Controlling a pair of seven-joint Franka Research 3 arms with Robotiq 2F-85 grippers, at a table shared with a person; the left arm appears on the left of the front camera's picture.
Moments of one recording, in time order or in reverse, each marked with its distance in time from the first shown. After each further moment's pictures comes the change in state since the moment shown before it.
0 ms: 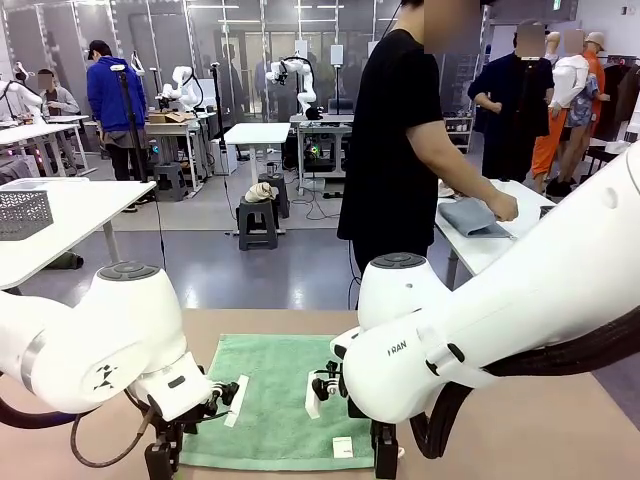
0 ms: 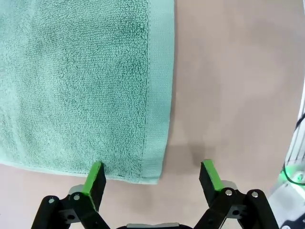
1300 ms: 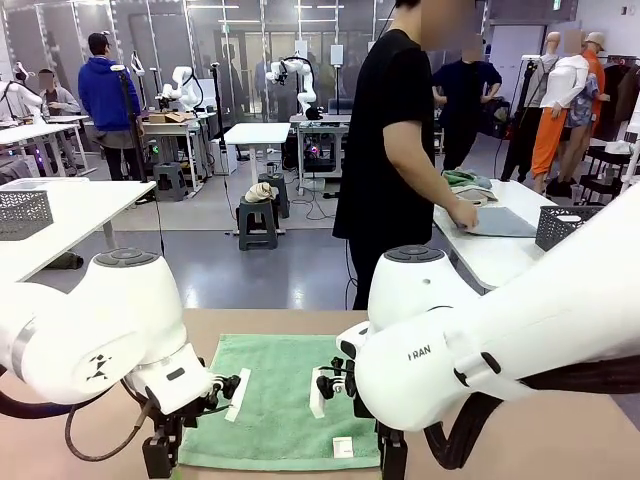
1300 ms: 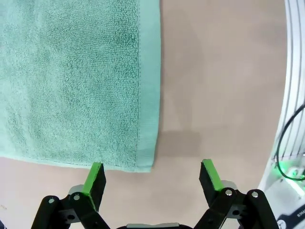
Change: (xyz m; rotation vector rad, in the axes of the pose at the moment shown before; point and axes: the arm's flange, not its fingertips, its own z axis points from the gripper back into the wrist) left arm 0.007 -0.008 0.023 0.008 0.006 -0.014; right arm -0.008 0.021 0.023 -0.035 -0.018 0.007
